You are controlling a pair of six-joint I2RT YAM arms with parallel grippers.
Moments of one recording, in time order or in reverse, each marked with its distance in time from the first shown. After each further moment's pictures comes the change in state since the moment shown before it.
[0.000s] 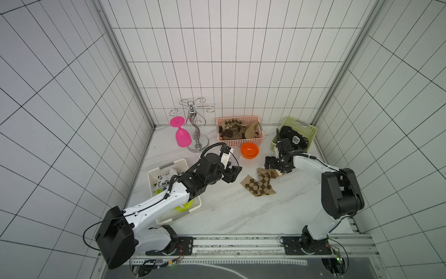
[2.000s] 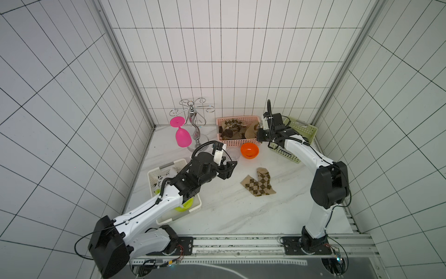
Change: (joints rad) left arm 0.049 -0.084 -0.022 0.026 -0.032 0.001; right arm 0.124 0.203 0.578 0.065 -0.012 -0.047
